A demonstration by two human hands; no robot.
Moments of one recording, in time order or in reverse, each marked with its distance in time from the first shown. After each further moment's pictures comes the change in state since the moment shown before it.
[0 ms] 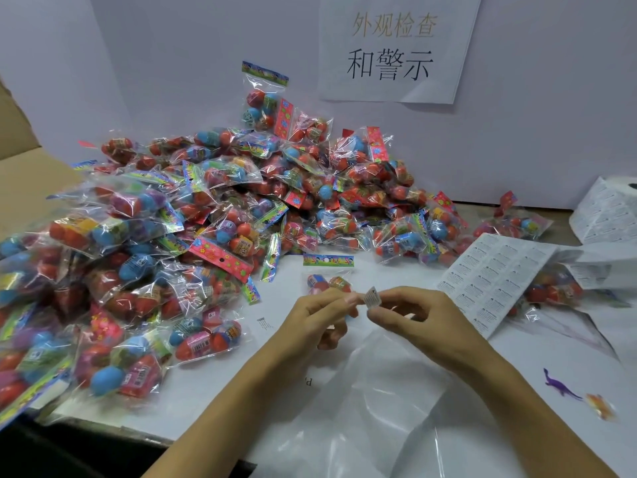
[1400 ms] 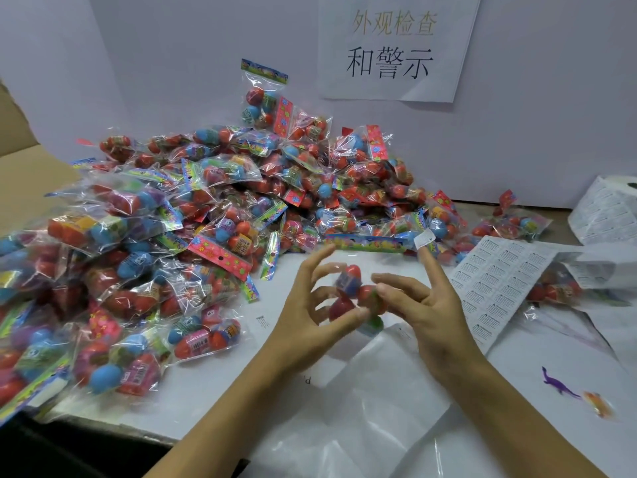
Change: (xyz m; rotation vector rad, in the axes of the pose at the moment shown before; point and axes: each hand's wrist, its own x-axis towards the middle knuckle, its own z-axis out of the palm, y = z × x) left_hand -0.001 -0.006 -0.003 0.116 0.056 0.298; right_hand 0.009 0.006 0.021 0.592 0.229 0.039
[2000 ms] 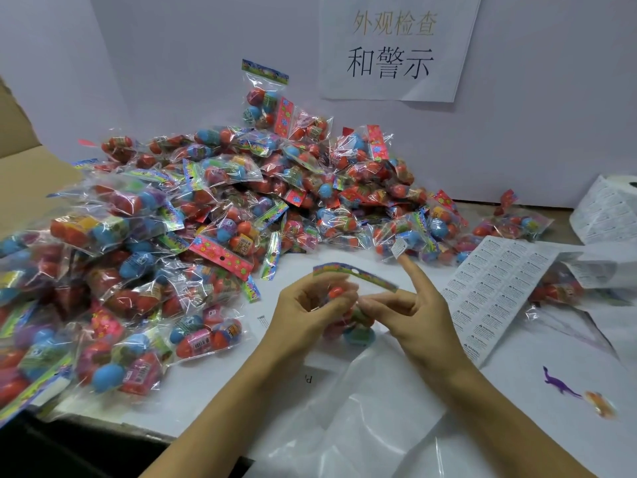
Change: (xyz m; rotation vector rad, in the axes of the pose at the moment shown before) left_hand 0.005 -0.002 0.001 -0.145 0.114 -0.134; right_hand -0.008 0.003 0.012 -0.134 -0.046 -0.024
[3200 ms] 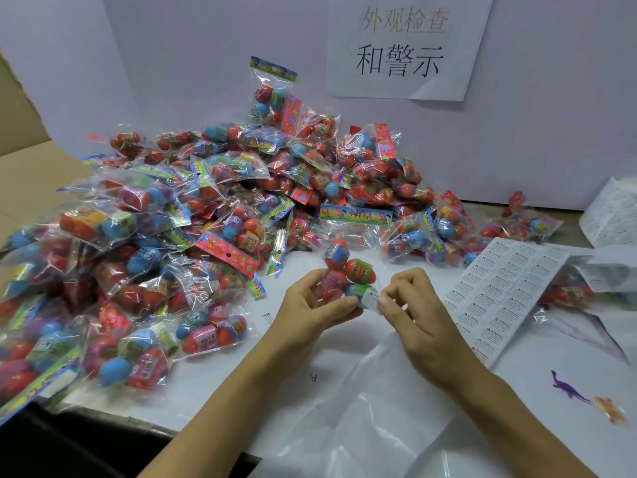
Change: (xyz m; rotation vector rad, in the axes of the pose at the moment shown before) left_hand 0.002 0.003 -0.004 -0.227 -0.085 -0.102; right_hand -0.008 -0.009 -0.006 -0.528 -0.140 -0.281
